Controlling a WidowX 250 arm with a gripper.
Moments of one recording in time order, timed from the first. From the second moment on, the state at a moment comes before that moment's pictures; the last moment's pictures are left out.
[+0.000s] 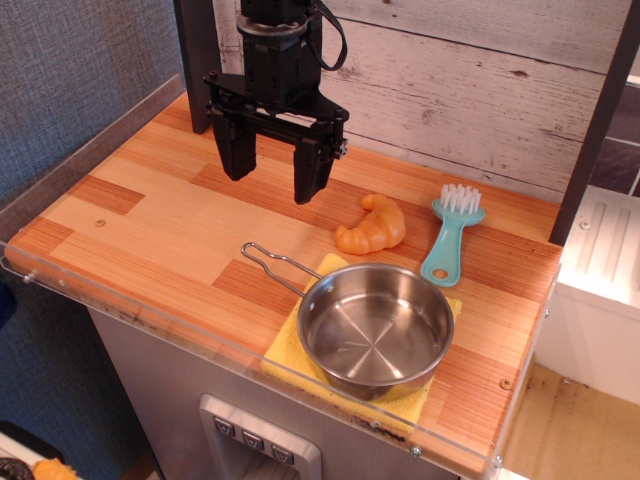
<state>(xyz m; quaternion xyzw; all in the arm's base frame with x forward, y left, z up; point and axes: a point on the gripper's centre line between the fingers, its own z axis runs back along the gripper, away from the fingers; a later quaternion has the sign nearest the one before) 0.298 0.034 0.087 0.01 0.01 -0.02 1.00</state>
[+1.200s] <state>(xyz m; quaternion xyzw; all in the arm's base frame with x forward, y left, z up) 0.247 -0.077 0.064 0.02 0.01 -0.14 0.99</state>
